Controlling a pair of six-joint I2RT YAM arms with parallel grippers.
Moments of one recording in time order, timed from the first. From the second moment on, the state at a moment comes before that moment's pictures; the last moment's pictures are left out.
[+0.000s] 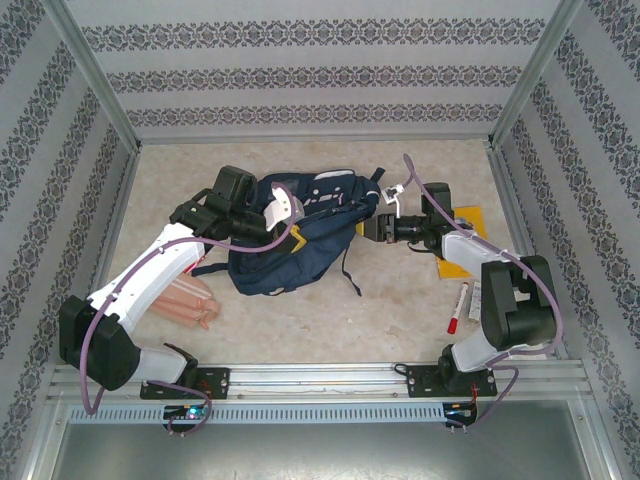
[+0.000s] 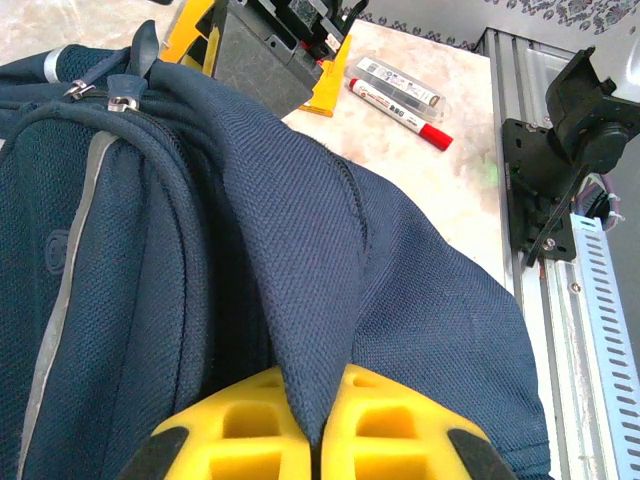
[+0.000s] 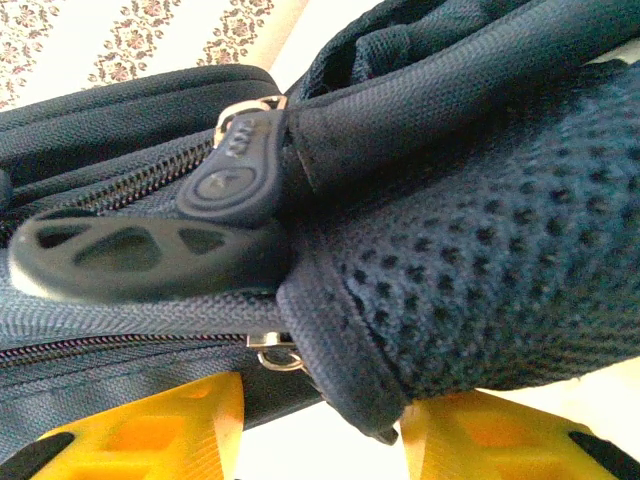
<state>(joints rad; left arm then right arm) -0.44 1.36 1.20 -0.68 0.79 0.49 0.13 1.55 0.80 0.04 -1.07 0.26</state>
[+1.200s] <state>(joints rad) -0.44 1.39 1.24 -0.76 0.73 0.55 0.24 1.43 0.81 -0.15 -1.06 0.05</state>
